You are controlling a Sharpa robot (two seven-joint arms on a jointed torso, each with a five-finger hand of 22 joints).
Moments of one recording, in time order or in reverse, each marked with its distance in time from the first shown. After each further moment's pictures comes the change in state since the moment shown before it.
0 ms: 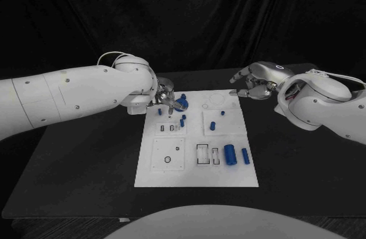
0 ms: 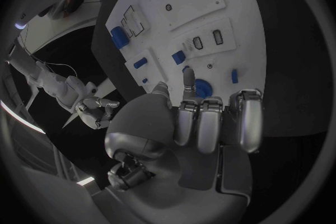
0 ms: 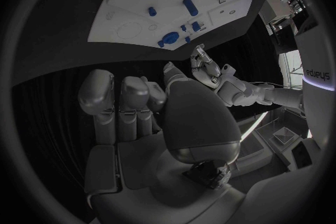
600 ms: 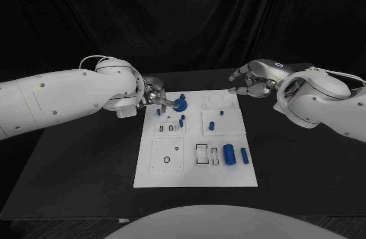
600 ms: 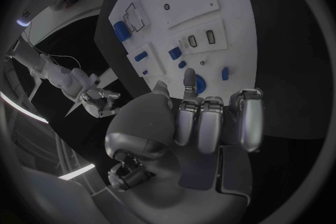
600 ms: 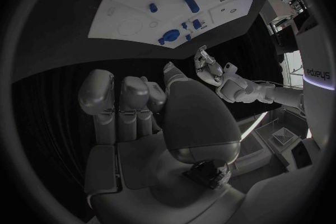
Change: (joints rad) left arm 0.000 -0.090 0.000 0.064 0.014 -0.071 0.029; left_hand 0.005 0.005 -0.023 0.023 -0.054 -0.013 0.012 0.000 -0.045 0.000 0.007 0.000 0.000 0.004 0.011 0.000 0.000 0.000 -0.009 0.009 0.000 0.000; right arm 0.007 -0.003 0.000 0.001 -0.001 -0.006 -0.001; right_hand 0.000 0.000 0.000 0.000 -0.005 0.000 0.000 0.000 0.001 0.000 0.000 0.008 0.009 0.000 0.000 0.000 0.000 0.000 0.000 0.000 0.000 0.000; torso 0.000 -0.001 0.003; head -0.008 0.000
